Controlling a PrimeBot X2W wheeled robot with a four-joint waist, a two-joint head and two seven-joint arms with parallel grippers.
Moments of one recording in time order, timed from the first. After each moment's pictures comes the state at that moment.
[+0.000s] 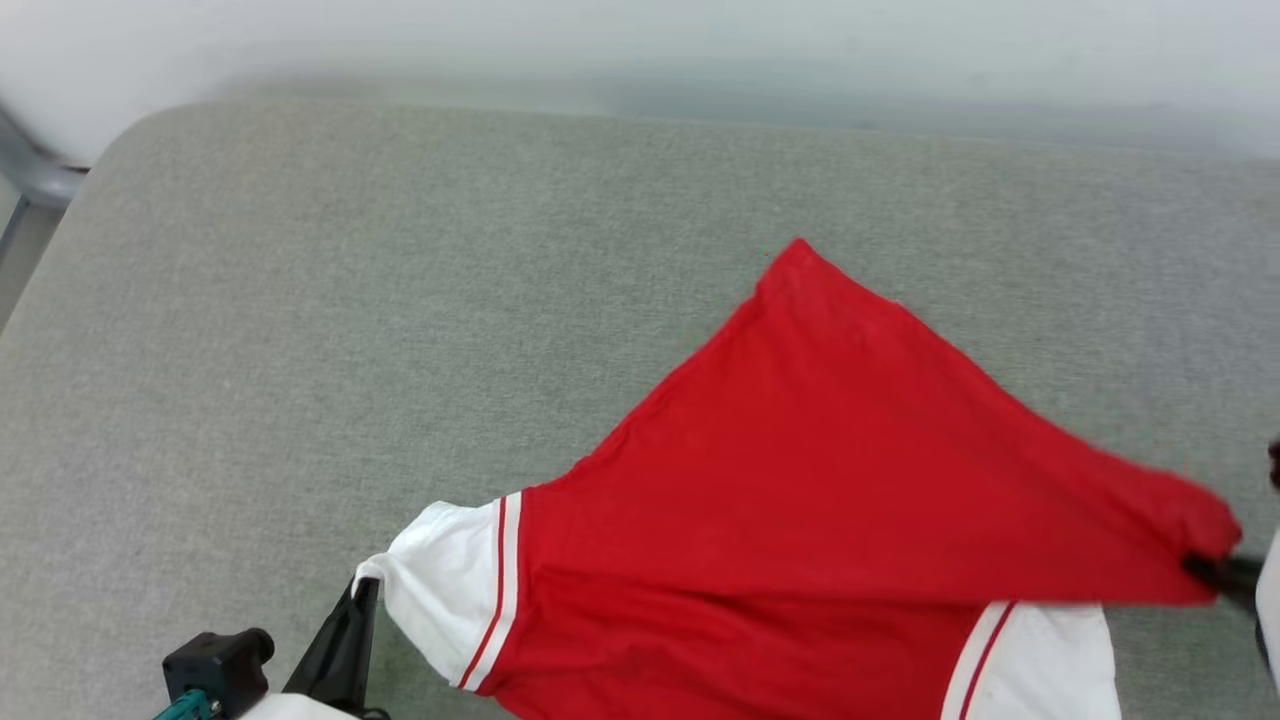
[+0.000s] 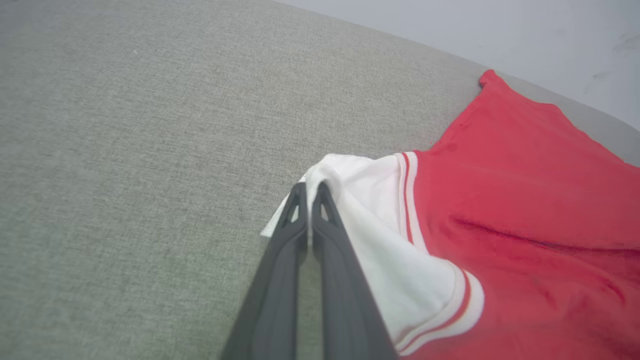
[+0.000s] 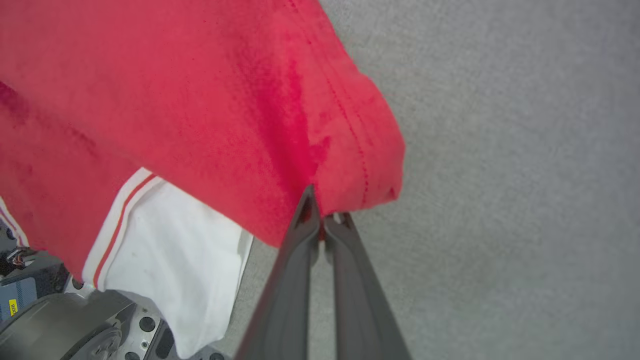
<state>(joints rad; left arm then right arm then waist) 0.07 0.40 -0.31 0.10 -0.67 0.06 -0.24 -0.14 -0.85 0.24 -0.04 0.81 0.13 0.75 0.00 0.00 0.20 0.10</state>
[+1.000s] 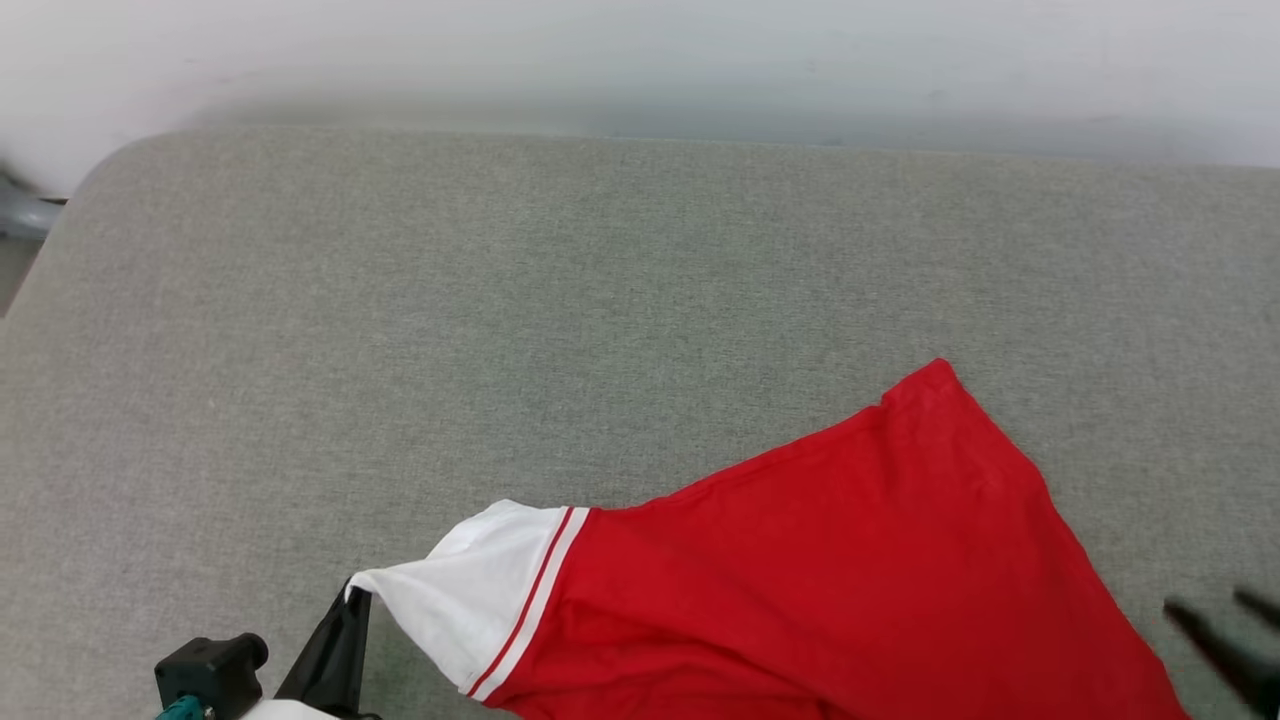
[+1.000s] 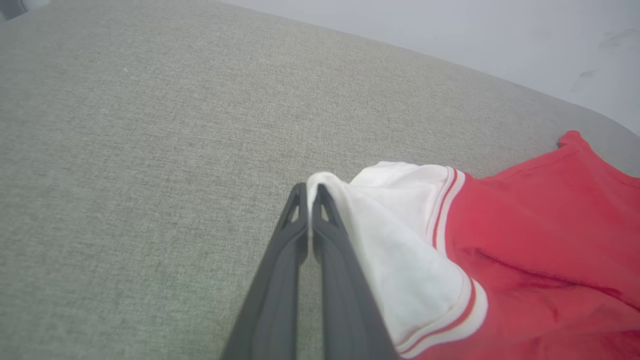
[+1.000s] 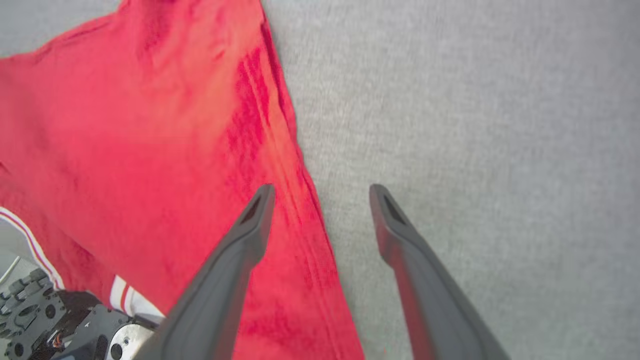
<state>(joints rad) 0.10 0.43 -0.31 0.06 -0.68 0.08 -0.23 0.18 -0.62 -0.06 -0.14 0.71 0.13 0.60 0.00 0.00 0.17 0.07</state>
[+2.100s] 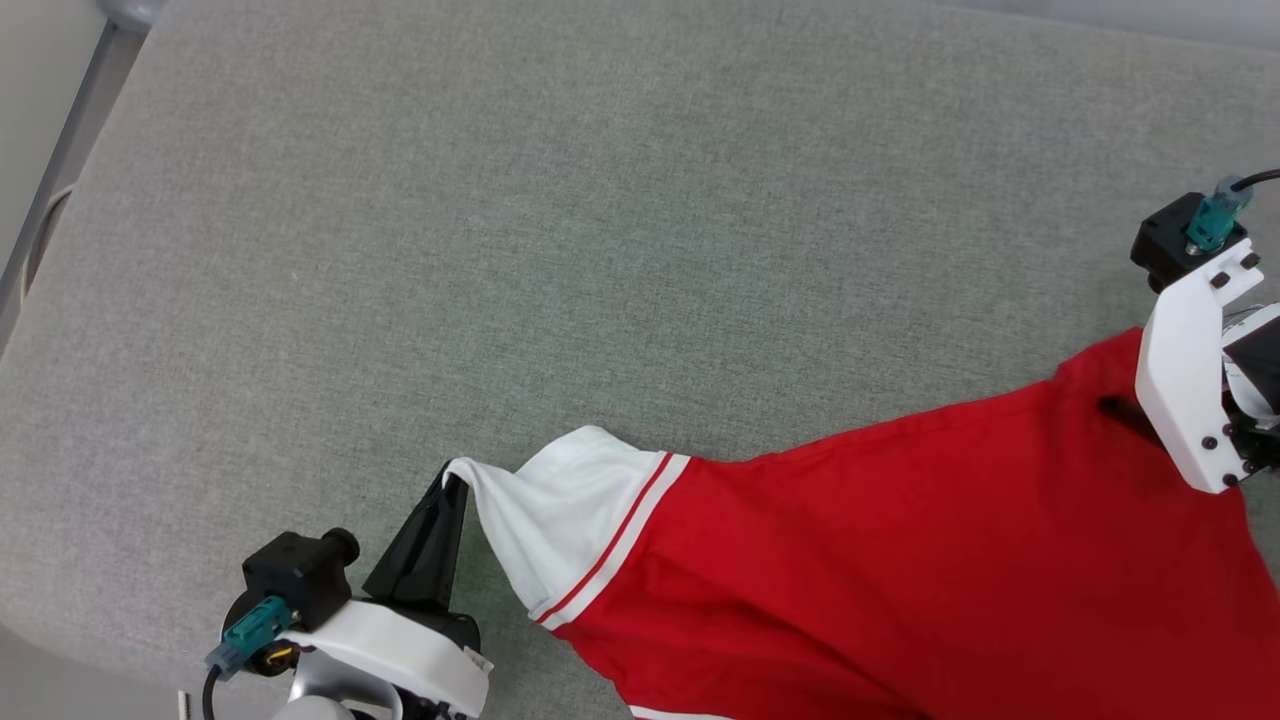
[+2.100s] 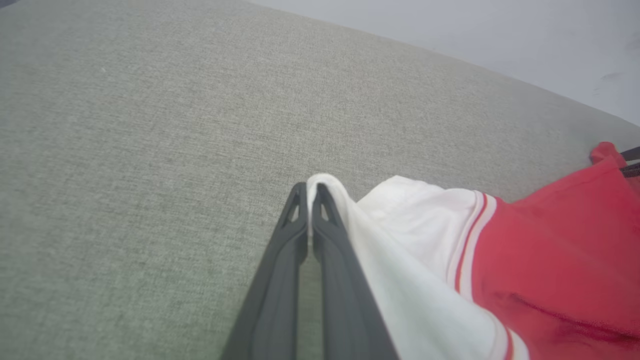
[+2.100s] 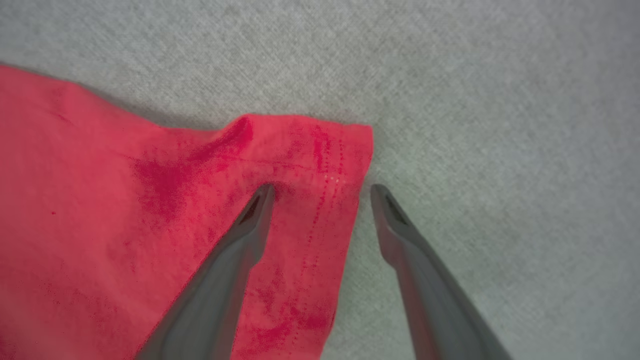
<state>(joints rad) -0.09 0.35 -0.40 0.06 -0.62 0.05 -0.24 -0.70 -0.74 0.54 0.15 0.68 0.13 1.04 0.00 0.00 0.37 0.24</state>
